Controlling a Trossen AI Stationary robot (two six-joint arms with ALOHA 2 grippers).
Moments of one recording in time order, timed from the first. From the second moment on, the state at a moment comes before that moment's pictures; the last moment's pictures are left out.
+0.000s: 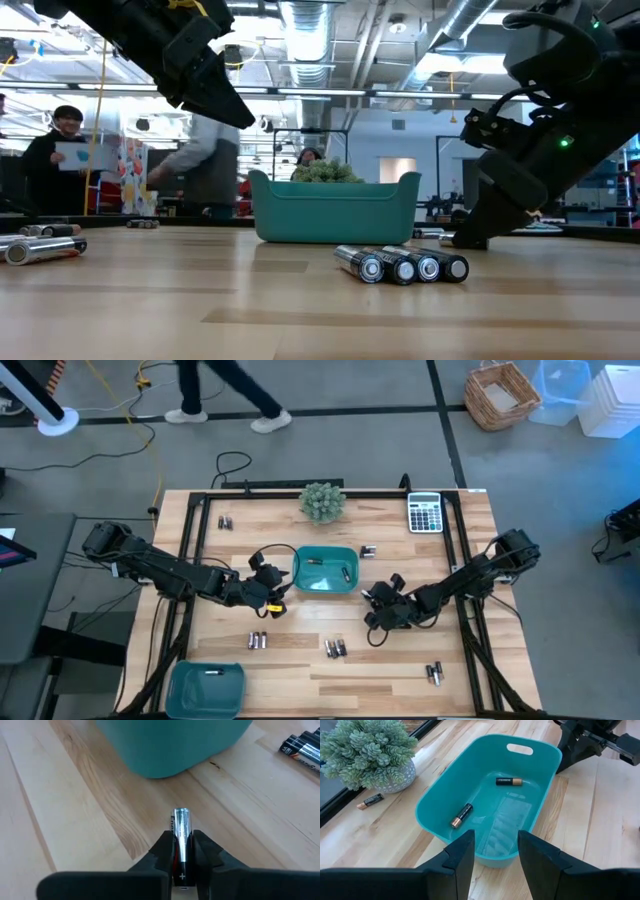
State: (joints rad) left arm -0.28 1.31 0.73 -0.09 -0.70 -0.36; right arm 0.36 1.67 0.53 0.06 0.66 0.84
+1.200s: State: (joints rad) left arm -0.28 1.31 0.73 -0.09 -0.69 -0.38; right arm 0.39 1.44 0.52 0.09 0.66 0.59
